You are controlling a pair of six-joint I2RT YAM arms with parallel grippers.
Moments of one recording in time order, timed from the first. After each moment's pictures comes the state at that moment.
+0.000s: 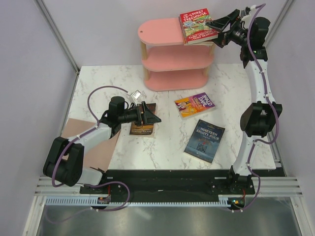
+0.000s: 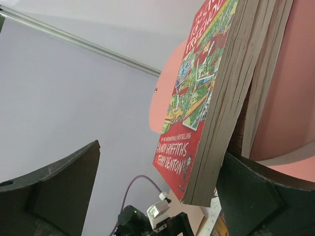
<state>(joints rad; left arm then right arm) -0.37 1.39 0.69 0.27 0.79 -0.73 -0.08 2.11 2.24 -0.03 -0.87 1.19</state>
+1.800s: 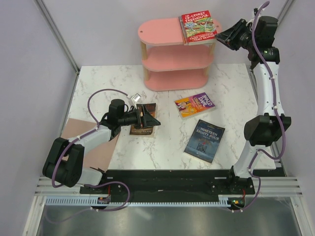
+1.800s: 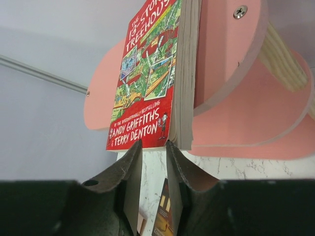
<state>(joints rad) -0.37 1.38 0.65 0.28 0.79 -0.73 -0.08 1.91 2.21 -0.50 -0.56 0.74</state>
